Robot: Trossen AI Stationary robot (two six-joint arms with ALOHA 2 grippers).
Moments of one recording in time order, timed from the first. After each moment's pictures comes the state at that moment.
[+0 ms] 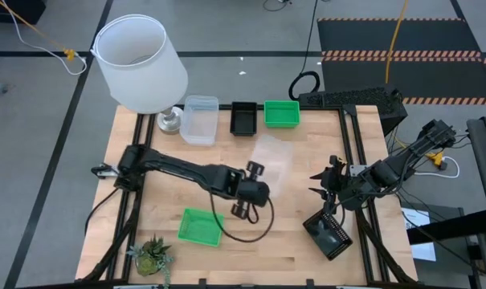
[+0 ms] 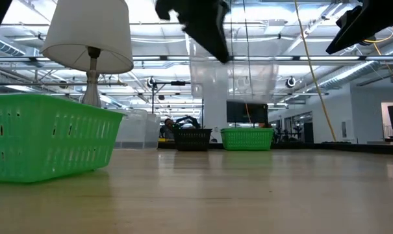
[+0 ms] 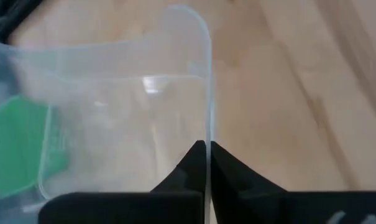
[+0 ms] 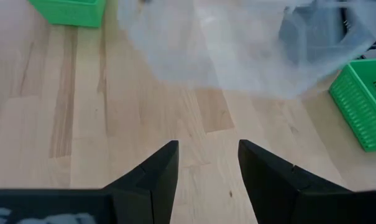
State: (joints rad) left arm -0.22 2.02 1.83 -0.88 -0.32 0.32; right arm 0.58 0.86 0.74 -0.83 0.60 0.56
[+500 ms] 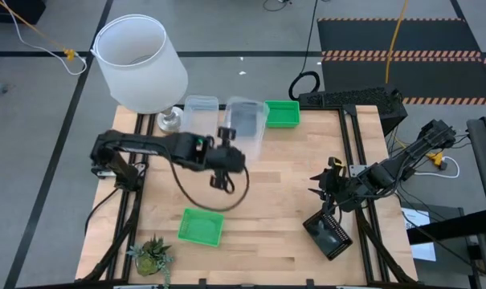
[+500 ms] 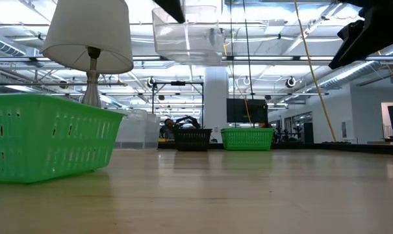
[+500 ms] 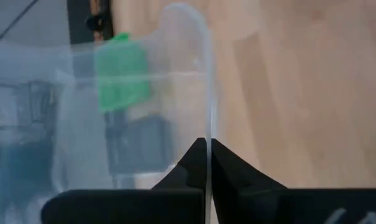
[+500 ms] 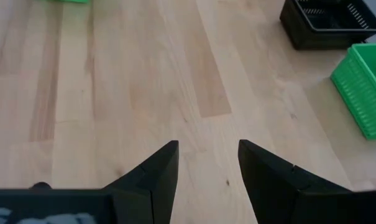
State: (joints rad) left arm -0.13 1.73 1.84 -1.13 -0.45 0.30; right arm 0.58 0.86 0.67 -0.80 0.60 0.56
